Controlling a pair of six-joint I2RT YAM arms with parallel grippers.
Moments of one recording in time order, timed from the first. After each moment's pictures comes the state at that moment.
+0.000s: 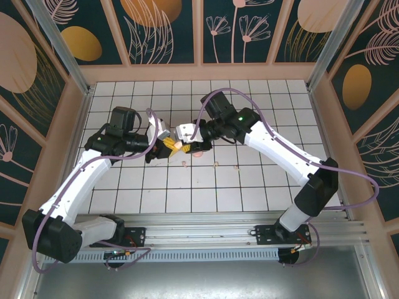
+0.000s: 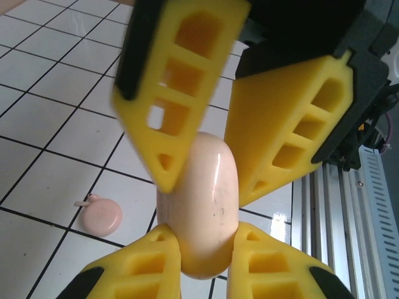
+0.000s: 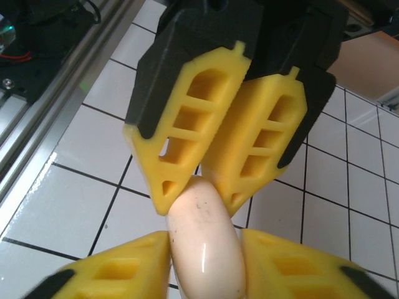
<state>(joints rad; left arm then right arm) -0.34 1.19 1.08 -0.69 0.90 0.50 0.80 1.61 1.58 -0.79 -0.61 -1.03</state>
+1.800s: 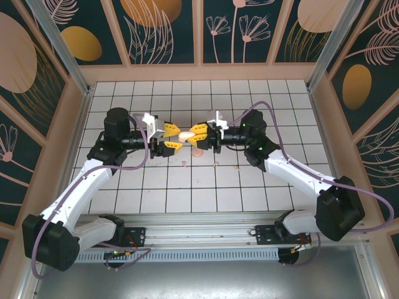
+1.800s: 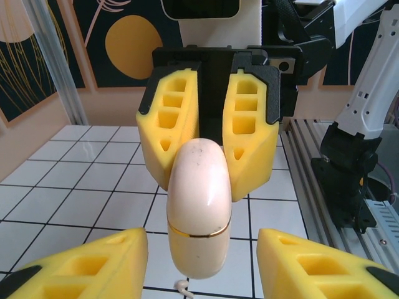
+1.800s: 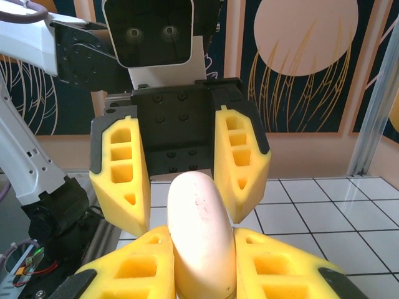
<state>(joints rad) -0.34 1.12 0.91 -0.08 1.10 0.31 0.64 1.33 0.90 0.46 -0.92 -0.04</state>
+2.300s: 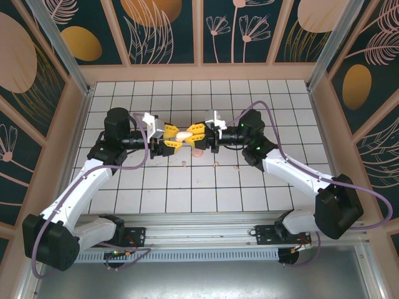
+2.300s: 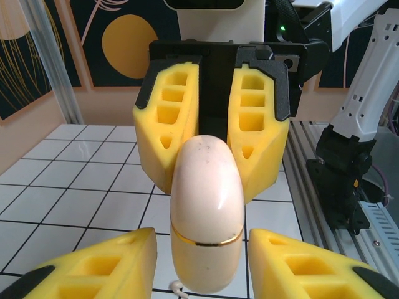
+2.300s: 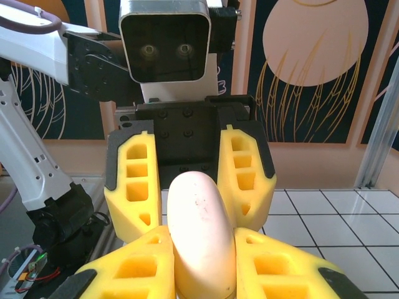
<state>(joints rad) -0.34 1.13 0.91 -0.08 1.10 0.29 0.66 1.35 0.92 0.49 -0.93 -0.03</state>
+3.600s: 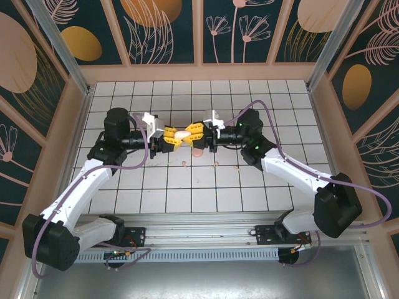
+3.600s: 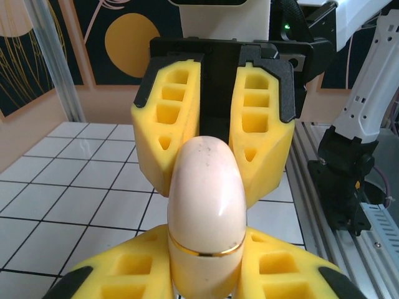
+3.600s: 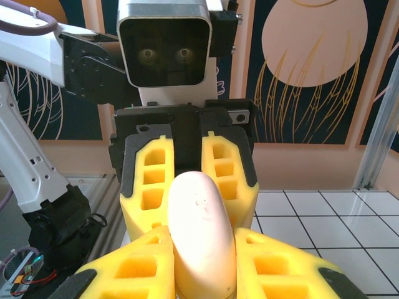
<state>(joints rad) -0.34 1.13 0.90 -0.07 1.09 0.28 0.68 1.36 0.93 0.48 -0.91 -0.04</state>
